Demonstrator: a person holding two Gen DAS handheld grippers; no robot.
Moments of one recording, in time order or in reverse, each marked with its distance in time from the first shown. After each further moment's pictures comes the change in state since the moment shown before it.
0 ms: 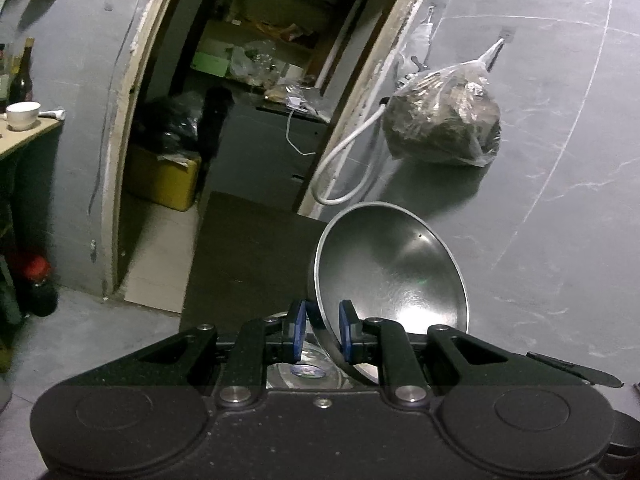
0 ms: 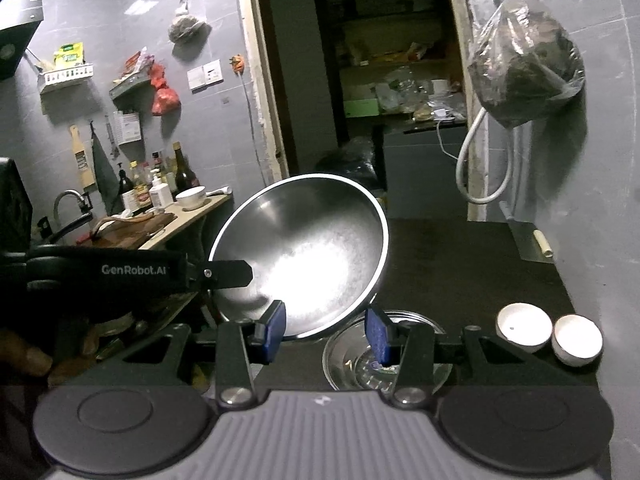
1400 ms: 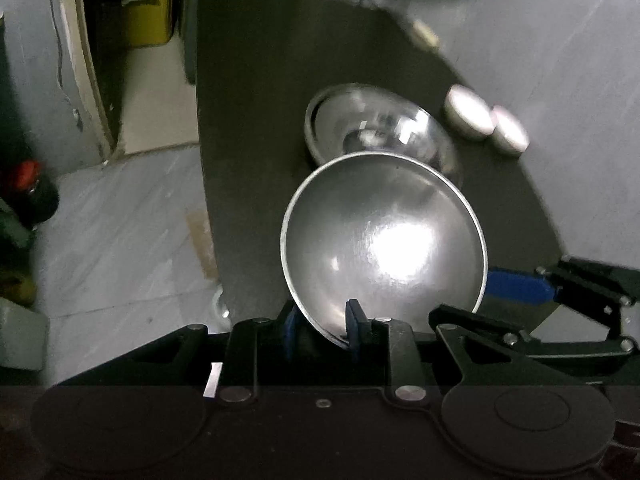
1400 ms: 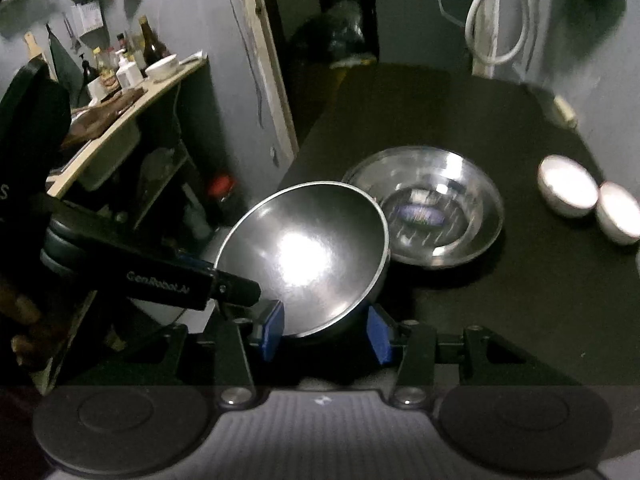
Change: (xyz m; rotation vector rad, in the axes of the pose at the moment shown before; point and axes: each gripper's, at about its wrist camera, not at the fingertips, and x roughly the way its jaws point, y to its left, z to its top) left arm 0.092 0.077 -0.050 0.151 0.682 0.018; right arm 0.087 0.029 -0.064 0.050 0.431 -0.054
